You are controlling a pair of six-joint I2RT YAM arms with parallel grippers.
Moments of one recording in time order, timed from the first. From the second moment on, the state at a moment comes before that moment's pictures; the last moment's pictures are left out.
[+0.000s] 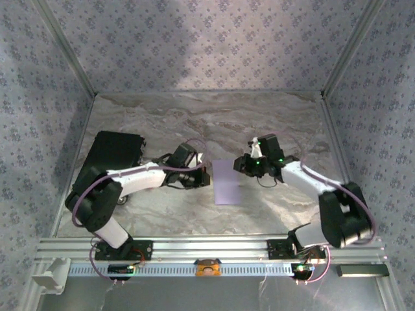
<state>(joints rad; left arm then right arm) -0.73 1.62 0.88 -0.18 0.46 -0.81 0.36 1.33 0.72 -0.23 -0.50 0.65</state>
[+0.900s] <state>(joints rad) -0.63 2.06 1.27 -0.17 0.55 -0.82 0.33 1.11 0.45 -0.34 -0.55 0.74</state>
